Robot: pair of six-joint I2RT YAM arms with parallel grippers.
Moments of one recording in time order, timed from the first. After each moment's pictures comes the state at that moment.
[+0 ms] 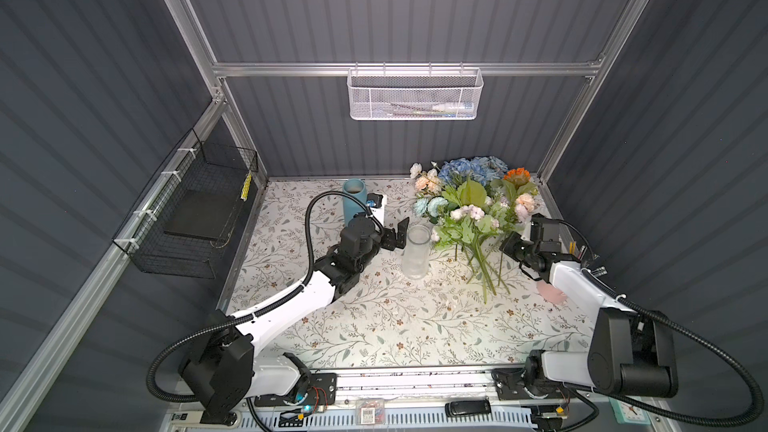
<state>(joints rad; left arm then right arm) -0.72 1.32 0.87 0.22 -0.19 -0.20 -0.06 1.31 0.71 -0.16 -0.16 0.52</state>
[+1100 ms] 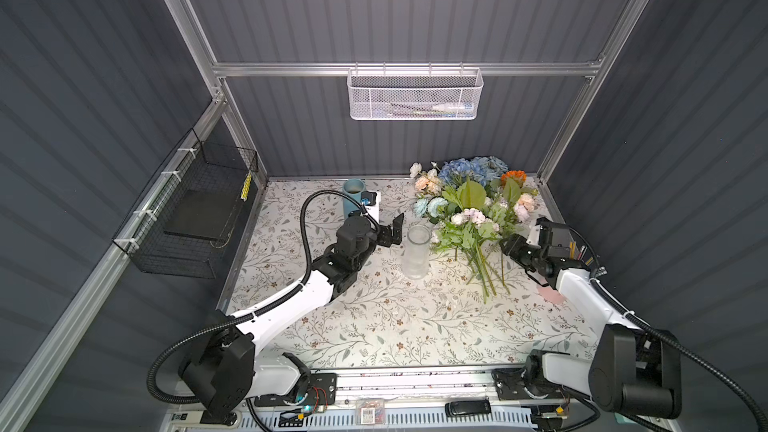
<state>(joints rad) -0.69 1.32 0.86 0.26 -0.21 -0.21 -0.11 1.25 0.67 -0.21 -0.28 0.53</state>
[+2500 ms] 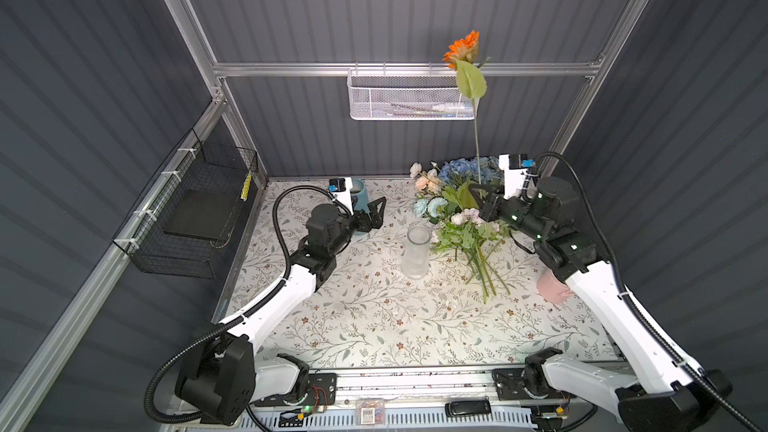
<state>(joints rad) -0.42 1.28 0.86 0.34 0.20 -0.42 0.40 1.17 1.22 -0.19 -0.28 0.29</state>
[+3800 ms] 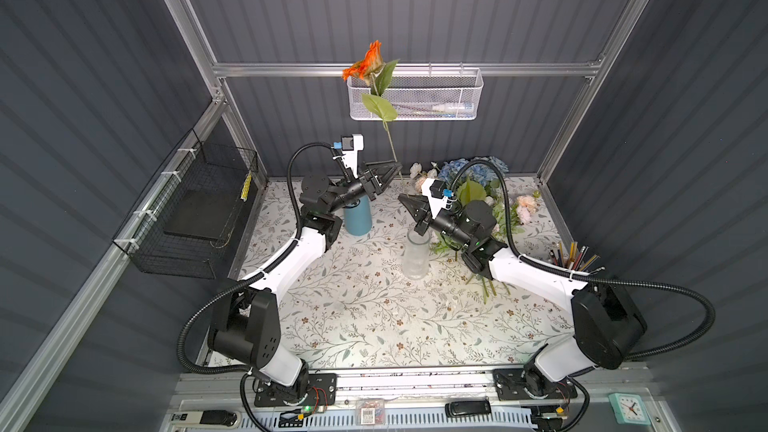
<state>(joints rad) -0.37 1.56 1.22 0.80 0.82 -0.80 0.63 1.54 0.98 0.75 -0.39 -0.01</state>
